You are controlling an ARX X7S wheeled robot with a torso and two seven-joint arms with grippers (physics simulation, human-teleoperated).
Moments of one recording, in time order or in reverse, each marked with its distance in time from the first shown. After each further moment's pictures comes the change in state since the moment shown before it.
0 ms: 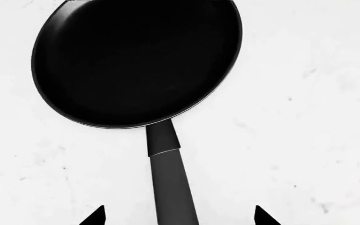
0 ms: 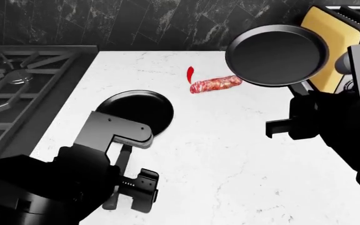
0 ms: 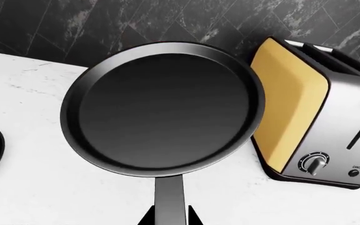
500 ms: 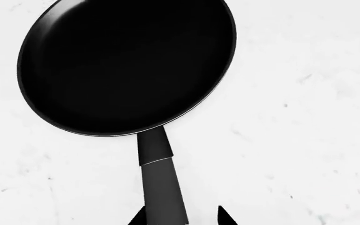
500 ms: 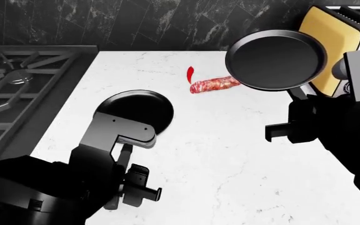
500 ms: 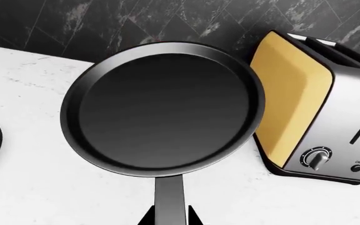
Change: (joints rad) left arm -0.002 0.005 0.043 -0.011 0.071 0.029 0.069; right arm -0.027 0.011 -0.007 -0.007 -0.022 -0.012 -0.021
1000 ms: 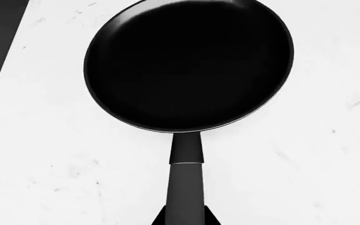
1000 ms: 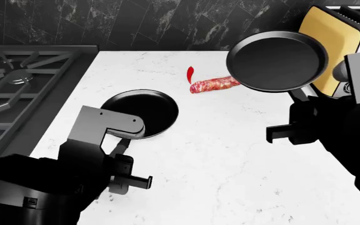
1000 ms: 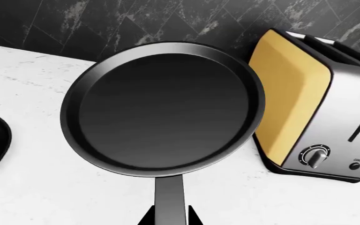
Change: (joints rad) left arm -0.014 -0.038 0.012 0.007 0.056 0.045 -0.032; right arm -0.012 0.014 -0.003 -0.008 -0.013 -0.012 -0.014
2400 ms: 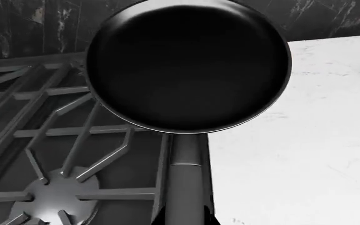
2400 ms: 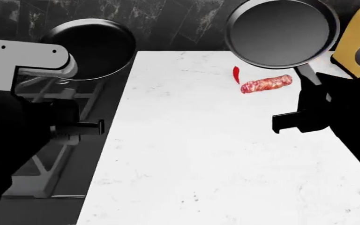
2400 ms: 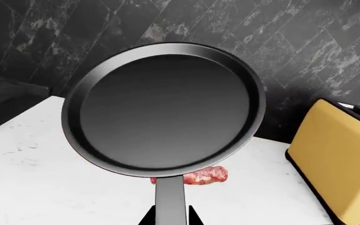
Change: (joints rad) left arm -0.284 -0.227 -0.067 0.045 -0.061 0.034 0.038; right arm 0.031 0.037 0.061 -0.083 -0.105 -0.016 -0.117
